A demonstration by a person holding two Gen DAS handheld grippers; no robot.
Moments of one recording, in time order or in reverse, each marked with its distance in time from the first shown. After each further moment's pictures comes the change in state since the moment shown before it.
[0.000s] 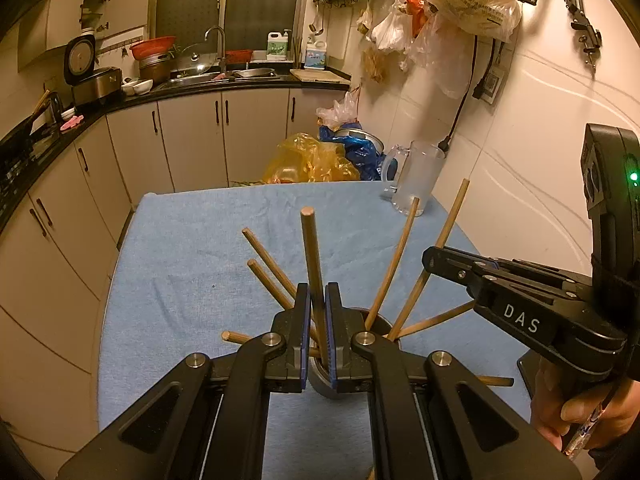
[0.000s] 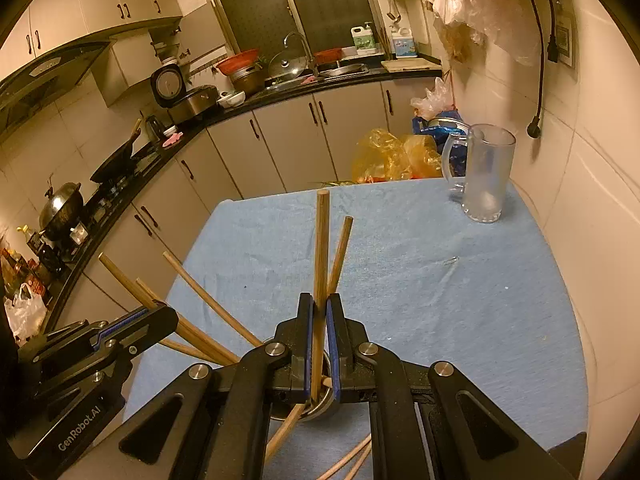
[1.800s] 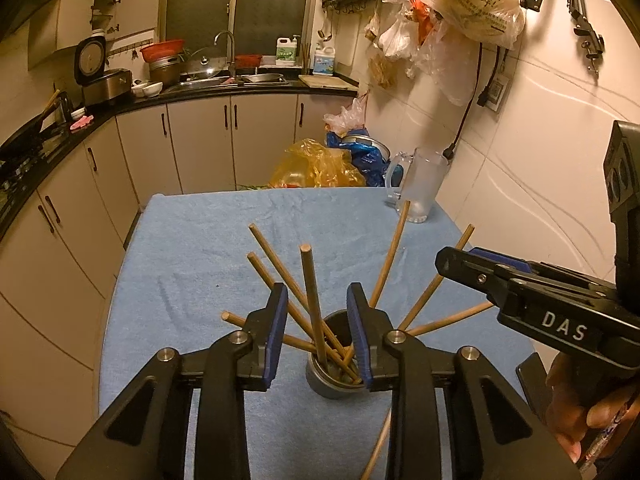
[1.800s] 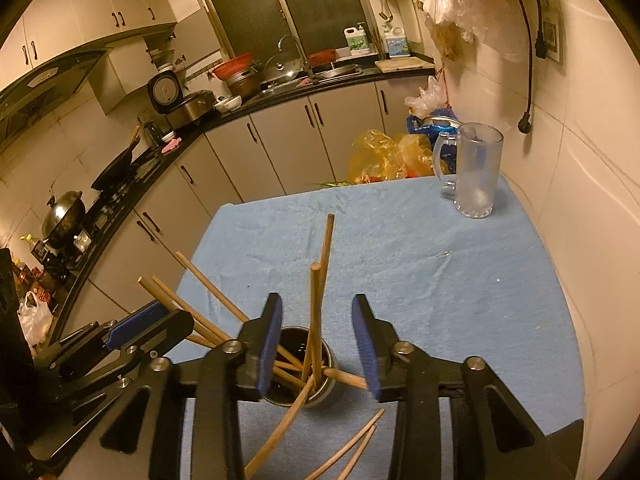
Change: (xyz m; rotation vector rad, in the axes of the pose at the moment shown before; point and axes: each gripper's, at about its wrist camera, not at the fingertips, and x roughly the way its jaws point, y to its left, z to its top) left arm -0.008 -0.003 -0.006 -0.015 -0.027 0.028; right arm -0.027 -0.003 -0.002 0.027 -0.014 -0.003
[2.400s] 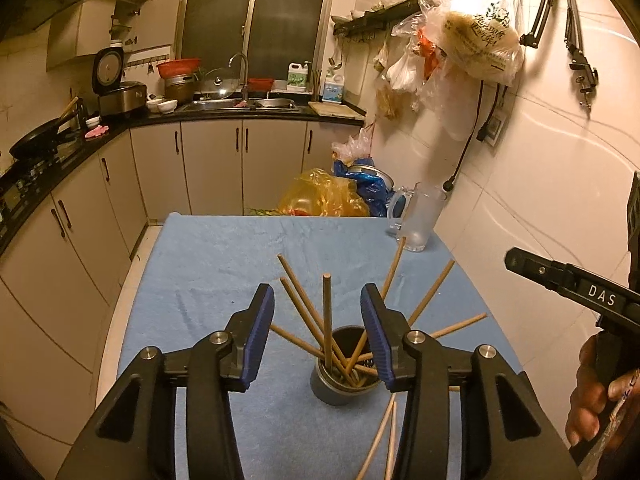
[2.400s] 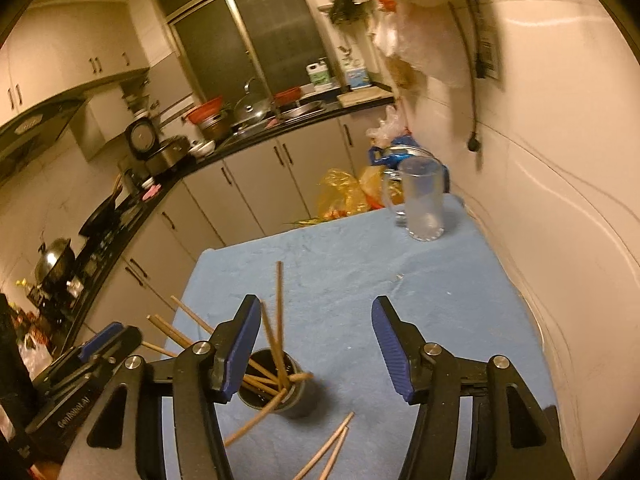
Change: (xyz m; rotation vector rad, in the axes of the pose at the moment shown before) left arm -0.051 0.010 0.004 -0.041 -0.094 0.007; right arm -0.070 -0.029 0.003 0.123 -0.129 -0.083
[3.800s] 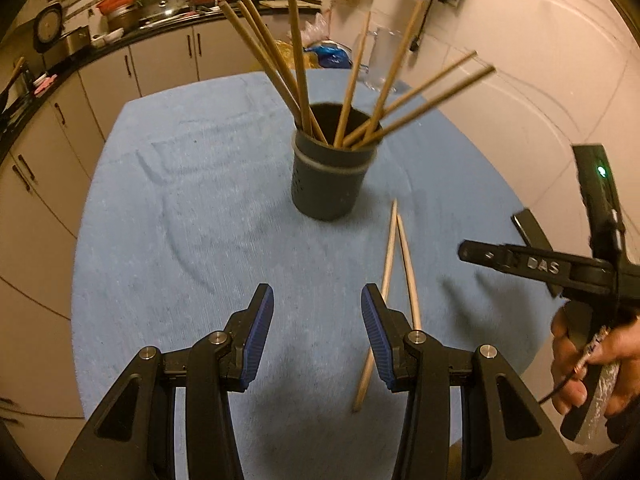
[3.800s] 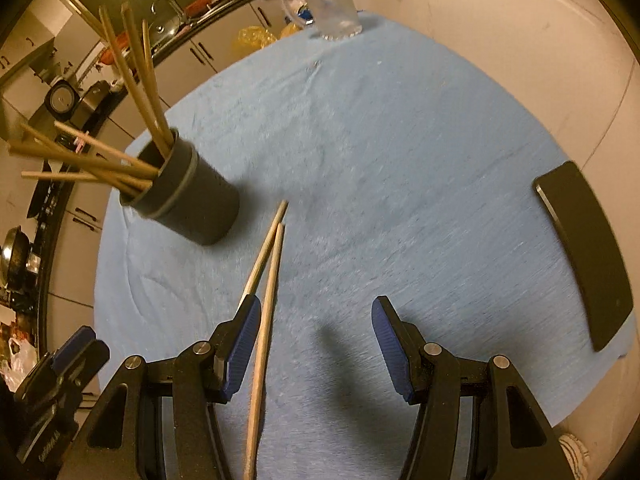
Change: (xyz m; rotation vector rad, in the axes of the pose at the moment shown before) left arm 0.020 0.007 -0.149 0.144 0.372 -0.112; right arm 0.045 -0.048 -0.181 0.232 0.392 -0.142
